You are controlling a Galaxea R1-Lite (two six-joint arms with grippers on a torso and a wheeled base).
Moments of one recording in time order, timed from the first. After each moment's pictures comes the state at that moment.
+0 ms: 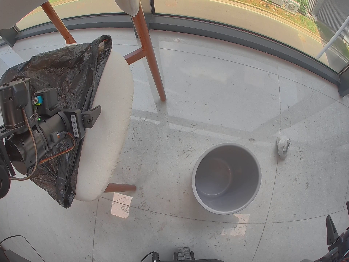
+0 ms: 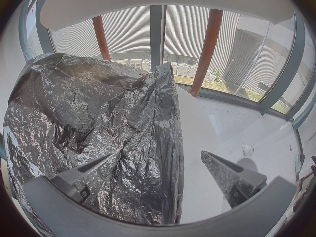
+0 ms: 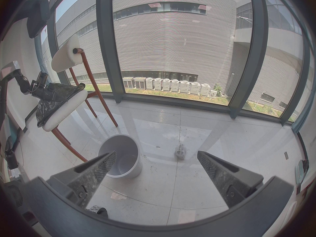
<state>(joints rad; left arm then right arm) -0.39 1.41 -0.78 -0.48 0.30 -0.03 0.00 0.02 -0.02 0.00 0.01 0.00</state>
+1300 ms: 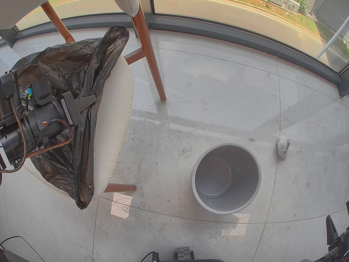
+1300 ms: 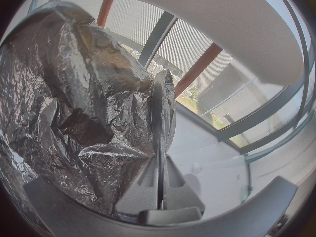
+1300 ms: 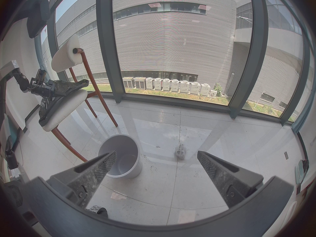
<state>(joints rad) -0.33 1.36 -0.81 -0.49 -0.16 -0.46 0.00 0.02 -0.02 0.00 0.01 0.00</state>
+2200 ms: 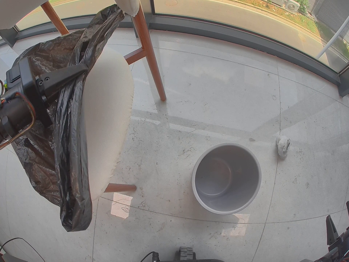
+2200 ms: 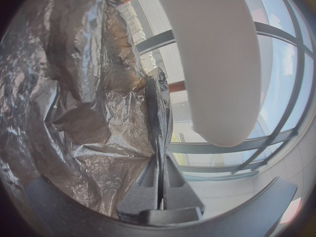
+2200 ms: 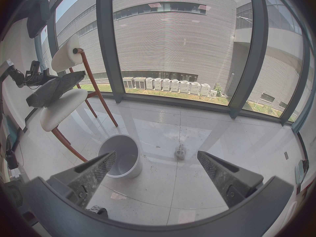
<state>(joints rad) -0.31 1.22 -0.83 -0.57 -0.51 -0.99 0.00 0.02 -0.02 0.00 0.01 0.00</state>
